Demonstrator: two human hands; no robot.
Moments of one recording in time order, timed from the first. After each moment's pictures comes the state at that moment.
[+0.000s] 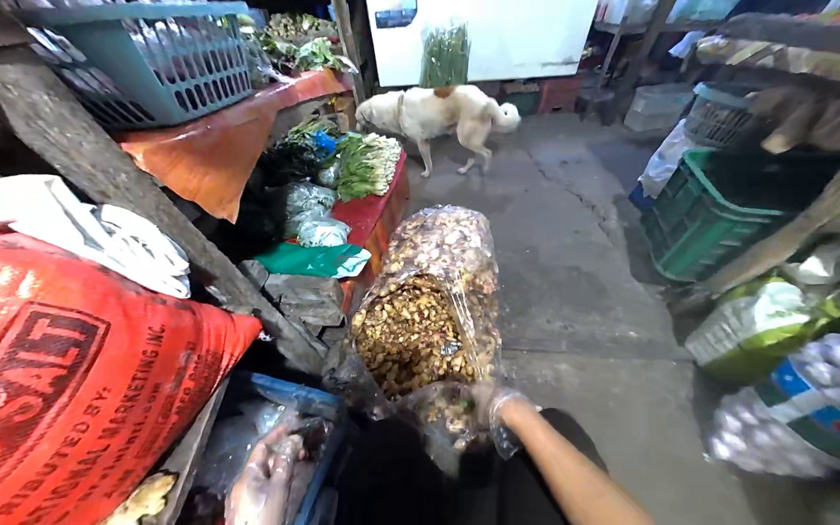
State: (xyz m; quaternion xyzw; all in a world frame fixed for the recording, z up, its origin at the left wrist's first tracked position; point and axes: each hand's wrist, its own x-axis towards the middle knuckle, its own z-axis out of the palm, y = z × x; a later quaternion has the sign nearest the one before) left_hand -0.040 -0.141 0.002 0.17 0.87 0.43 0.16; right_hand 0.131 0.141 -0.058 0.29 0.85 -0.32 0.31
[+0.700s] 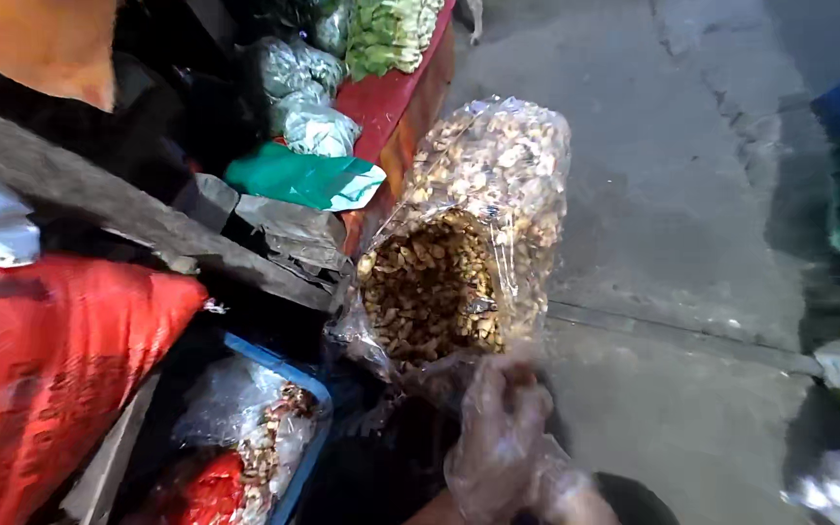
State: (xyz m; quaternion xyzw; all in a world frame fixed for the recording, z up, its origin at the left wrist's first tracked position) left_hand 0.043 0.102 -0.036 0.34 0.63 0.63 0.31; right_hand 0.112 0.160 -0.035 0.26 0.79 -0.40 0.38
